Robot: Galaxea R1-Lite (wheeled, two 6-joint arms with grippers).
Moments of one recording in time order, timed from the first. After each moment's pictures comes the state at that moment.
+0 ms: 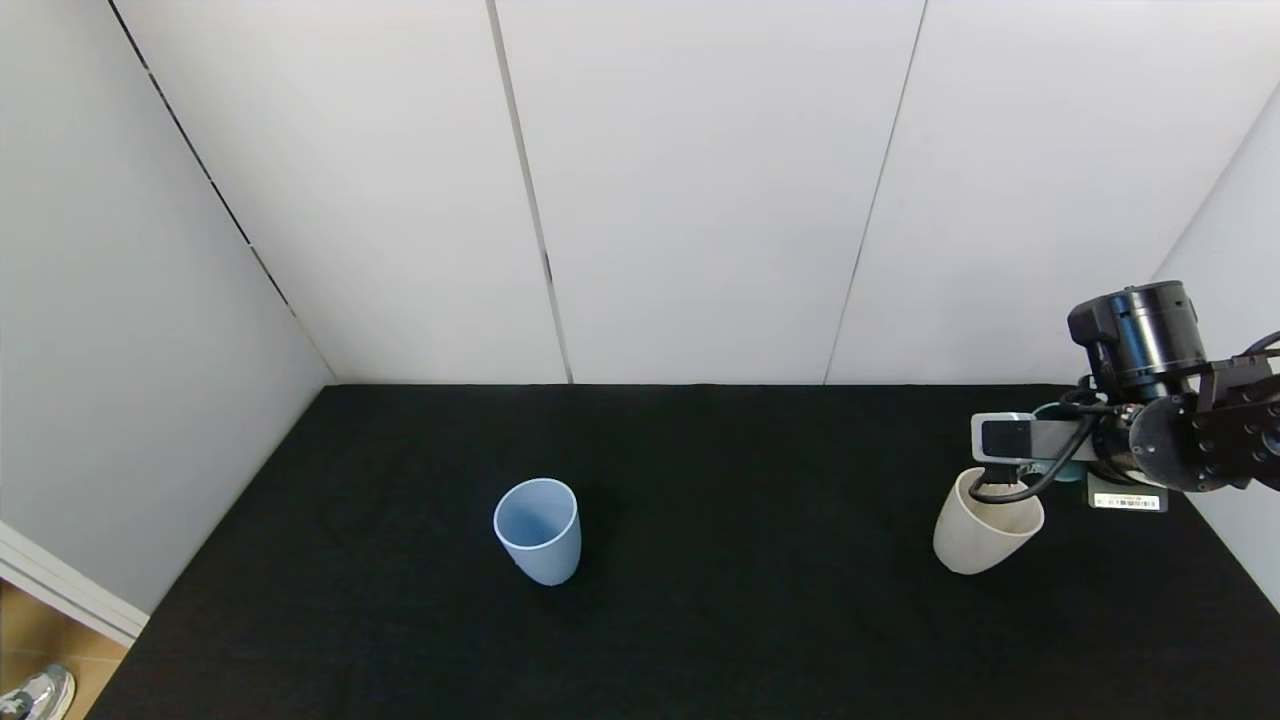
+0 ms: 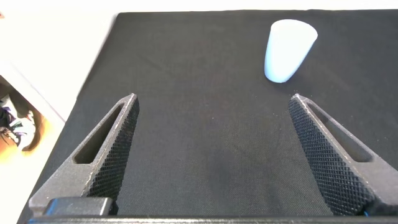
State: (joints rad) left arm 0.00 0.00 0.00 -0.01 0.01 -0.01; right arm 0.16 1.78 -1.08 0.02 -0.62 -1.37
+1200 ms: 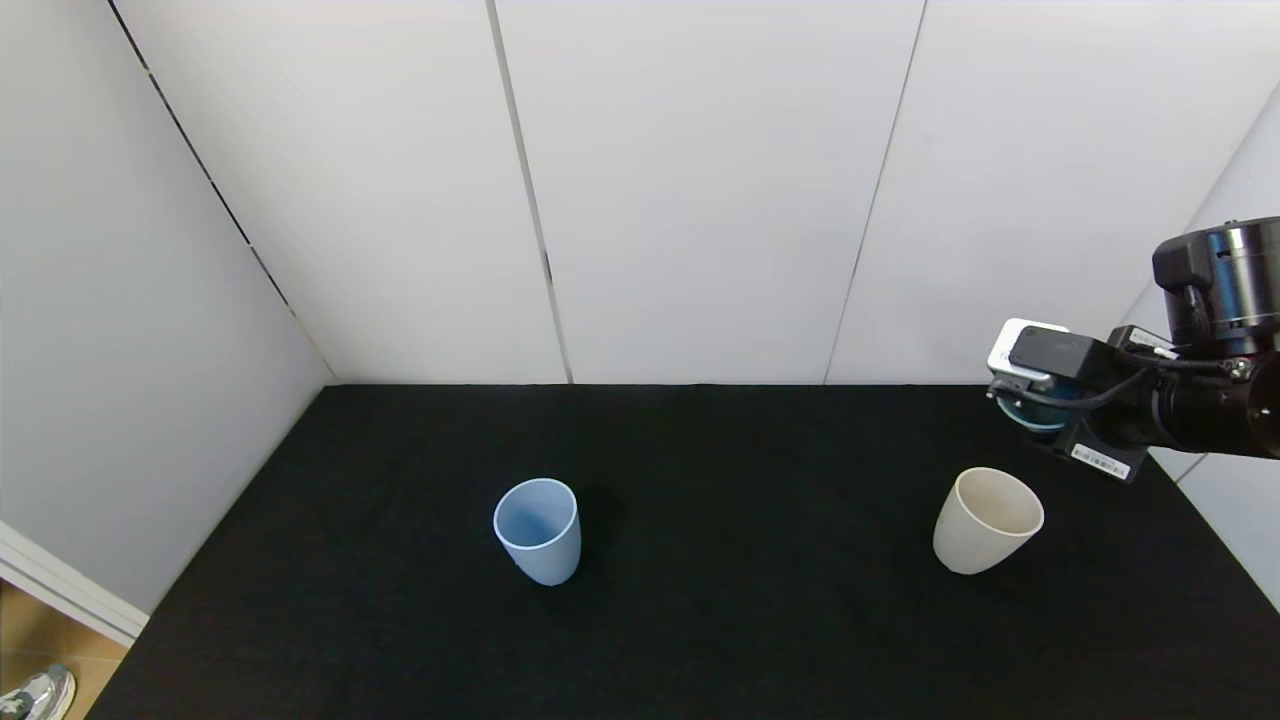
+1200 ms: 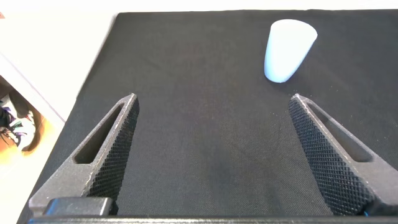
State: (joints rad) left arm 0.00 0.00 0.00 -0.01 0.01 -0.01; right arm 0.16 1.66 -1.11 0.03 -0.26 -0.98
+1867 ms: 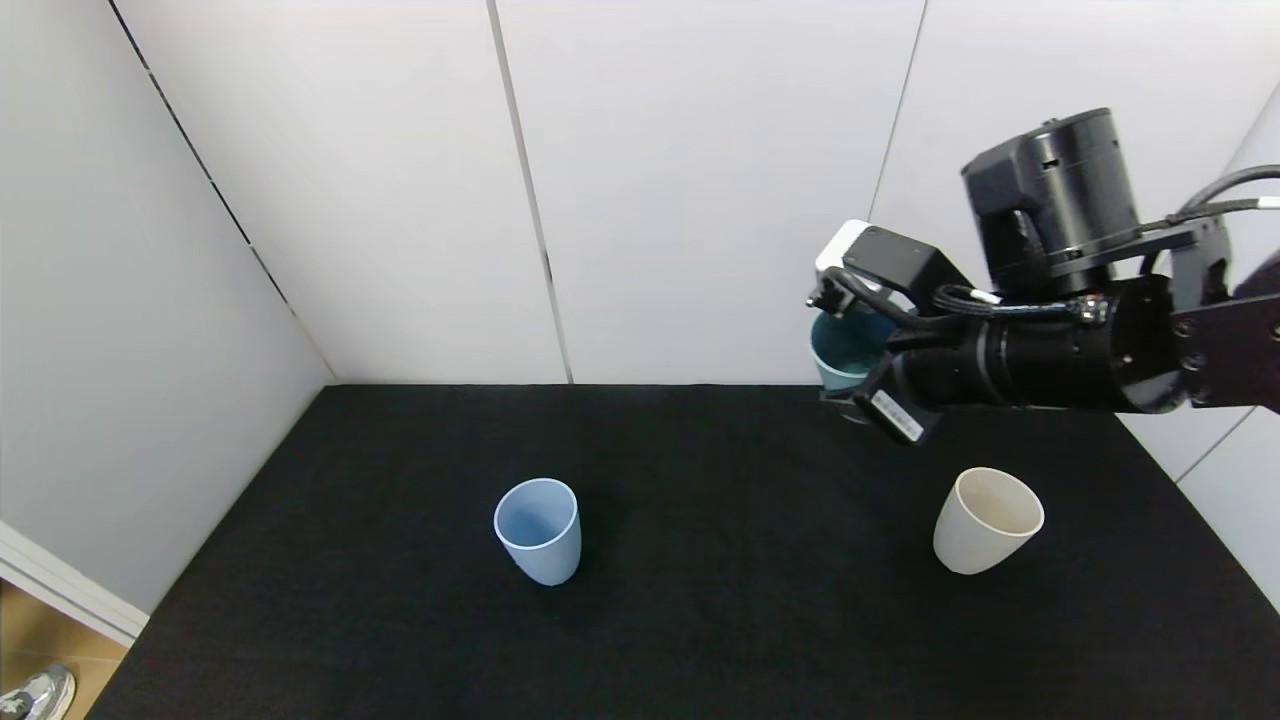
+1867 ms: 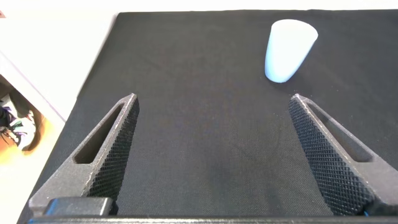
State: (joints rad) left arm 0.00 0.00 0.00 -0.01 0.01 -0.01; right arm 0.57 1.76 -1.45 0.22 -0.25 -0.52
